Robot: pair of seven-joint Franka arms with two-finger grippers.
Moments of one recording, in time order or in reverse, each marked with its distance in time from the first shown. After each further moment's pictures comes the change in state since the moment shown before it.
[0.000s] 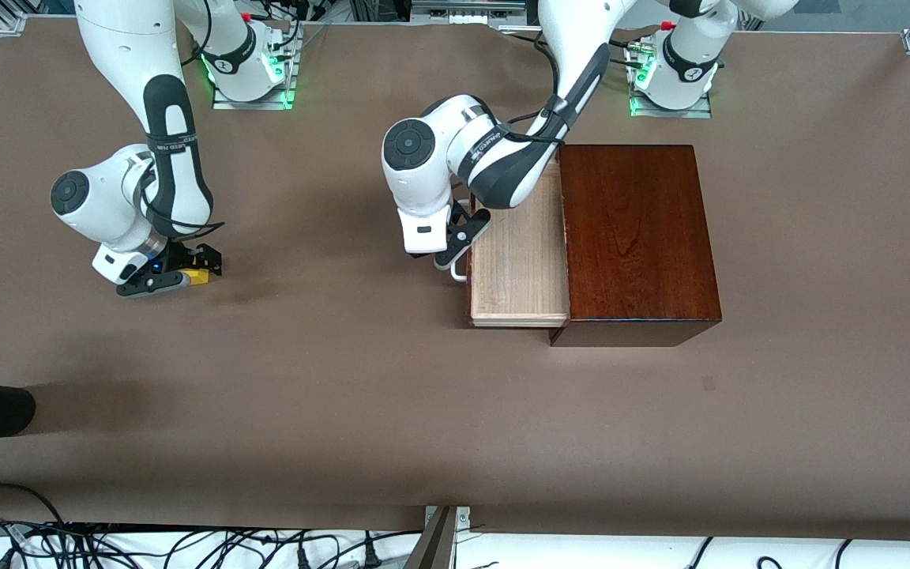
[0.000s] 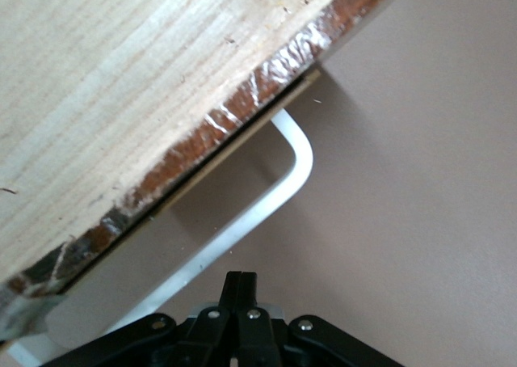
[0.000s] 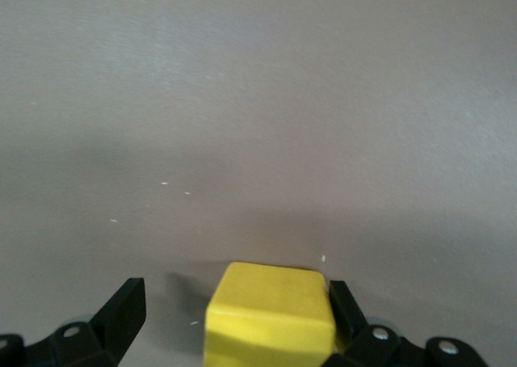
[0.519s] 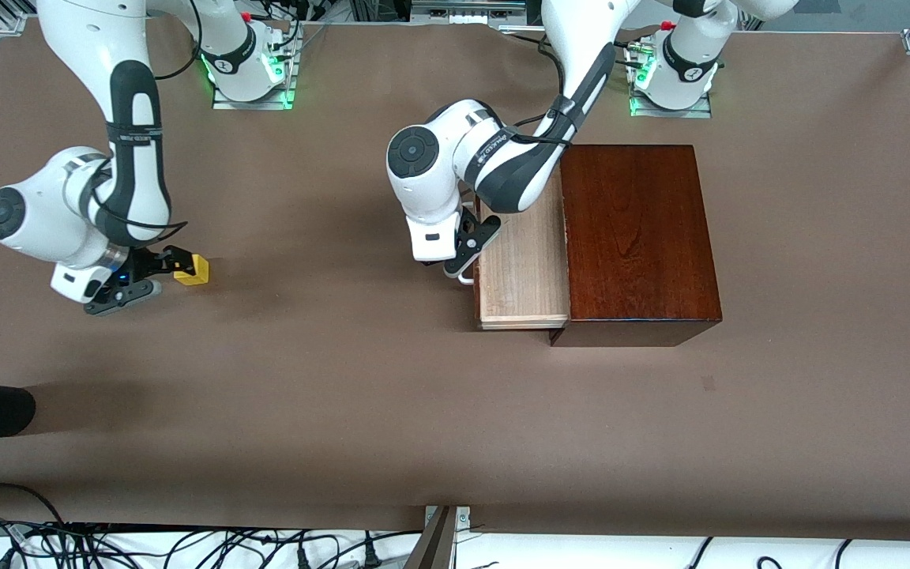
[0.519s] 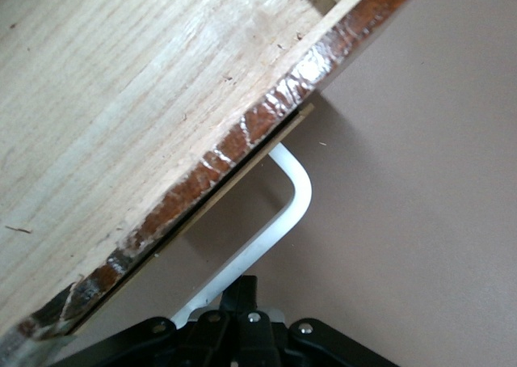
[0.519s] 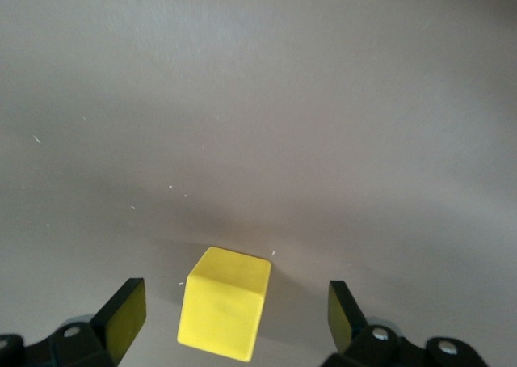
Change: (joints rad) left arm 0.000 0.000 0.034 0.013 0.031 -0.040 0.052; right arm 0.000 -0.002 -0.136 0.200 -0.191 -0.289 -0.001
